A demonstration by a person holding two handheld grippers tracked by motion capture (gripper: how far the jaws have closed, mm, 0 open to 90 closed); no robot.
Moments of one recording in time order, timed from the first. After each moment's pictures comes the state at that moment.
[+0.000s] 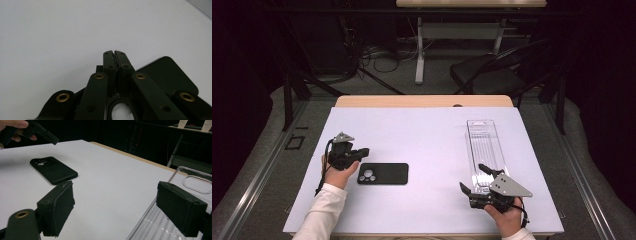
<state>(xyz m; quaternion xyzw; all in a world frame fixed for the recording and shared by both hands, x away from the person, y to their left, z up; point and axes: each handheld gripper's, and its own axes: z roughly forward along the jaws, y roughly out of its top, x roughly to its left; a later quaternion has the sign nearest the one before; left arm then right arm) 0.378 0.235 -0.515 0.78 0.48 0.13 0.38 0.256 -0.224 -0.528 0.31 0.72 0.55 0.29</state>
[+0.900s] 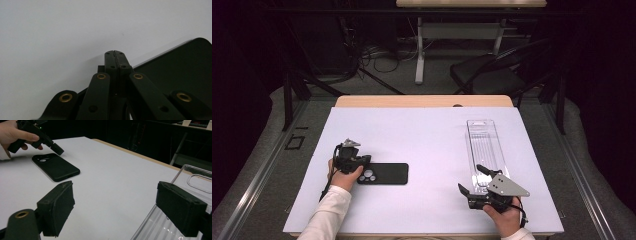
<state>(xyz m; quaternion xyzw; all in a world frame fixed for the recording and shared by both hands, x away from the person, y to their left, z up) 0.388 0.230 -0.552 0.79 0.49 0.12 0.34 0.258 -0.220 -0.530 0.30 0.73 0.54 0.29</state>
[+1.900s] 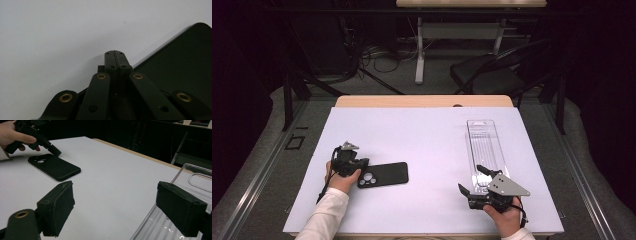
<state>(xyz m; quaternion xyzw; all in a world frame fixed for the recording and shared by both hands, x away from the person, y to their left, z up) 0.381 0.237 -0.555 0.80 0.48 0.12 0.33 0.257 -0.222 -0.530 0.30 0.73 0.54 0.28</state>
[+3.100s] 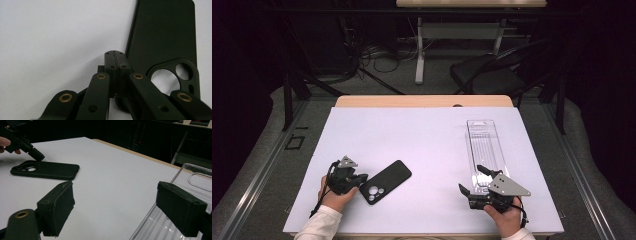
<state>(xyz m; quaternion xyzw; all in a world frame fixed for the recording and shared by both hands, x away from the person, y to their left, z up) 0.329 0.235 -0.550 0.83 0.44 0.10 0.32 0.257 -0.222 -0.530 0.31 0.73 0.54 0.28</state>
